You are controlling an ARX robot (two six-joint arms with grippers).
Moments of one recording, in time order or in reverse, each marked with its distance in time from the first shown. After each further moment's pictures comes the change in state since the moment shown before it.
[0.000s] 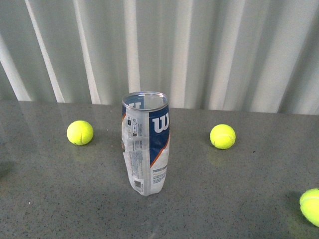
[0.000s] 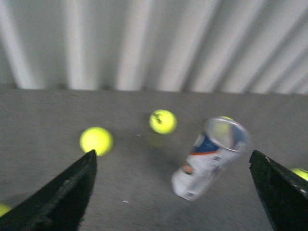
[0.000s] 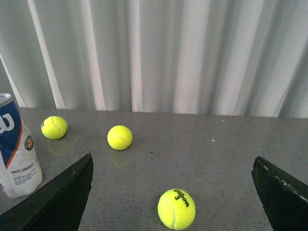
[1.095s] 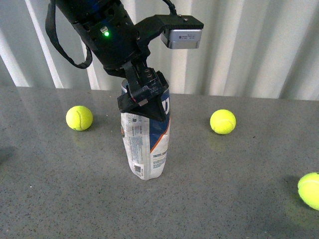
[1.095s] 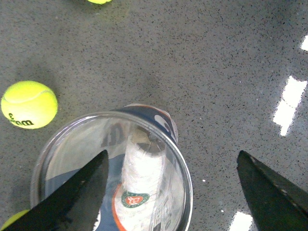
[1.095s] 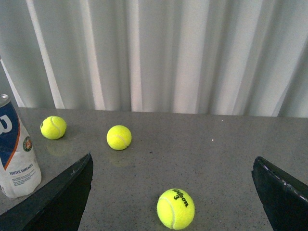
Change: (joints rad) left arm -0.557 0.964 1.078 -0.995 -0.174 0.939; right arm 0.000 0.000 0.000 0.000 0.000 0.000
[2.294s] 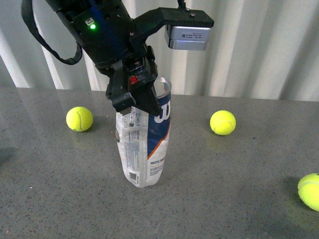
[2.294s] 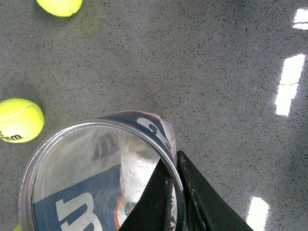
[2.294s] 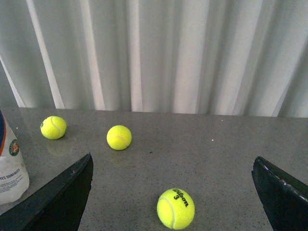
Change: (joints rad) left arm -0.026 -0.075 -0.076 -0.039 0.007 0.134; right arm 0.000 0.000 0.000 0.000 0.000 0.000
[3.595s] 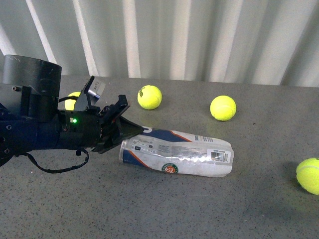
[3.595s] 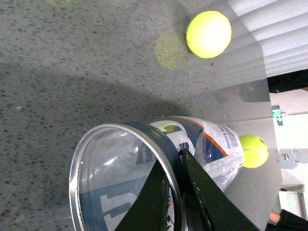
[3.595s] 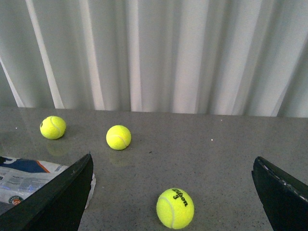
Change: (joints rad) left arm 0.202 0.240 -0.657 1.476 0.307 -1.622; right arm 0.000 0.000 0.000 0.000 0.000 0.000
